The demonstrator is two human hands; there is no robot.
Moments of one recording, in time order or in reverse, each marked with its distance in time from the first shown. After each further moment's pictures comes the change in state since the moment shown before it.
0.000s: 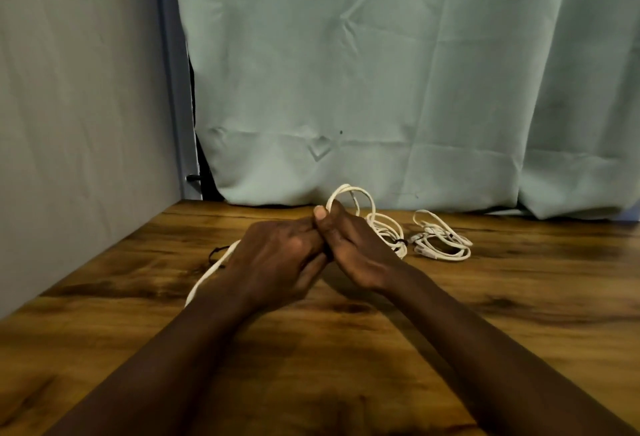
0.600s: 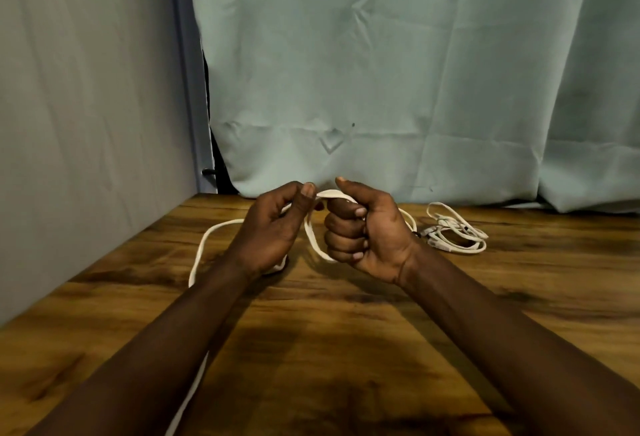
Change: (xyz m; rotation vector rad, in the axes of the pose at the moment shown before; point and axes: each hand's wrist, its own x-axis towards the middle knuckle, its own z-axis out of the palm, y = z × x) left_hand 0.009 0.000 -0.010 -0.937 0.177 -0.636; right_hand 0.007 -0.026 -0.008 1.336 -0.389 0.291
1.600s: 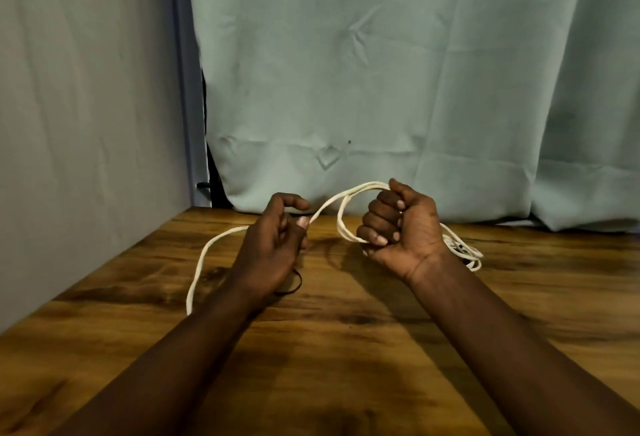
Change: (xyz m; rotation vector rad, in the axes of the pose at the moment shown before) left_hand -0.006 -0.014 0.002 0.025 0.056 -0.124; right_hand -0.008 -0.028 -0.020 0.357 0.352 -0.262
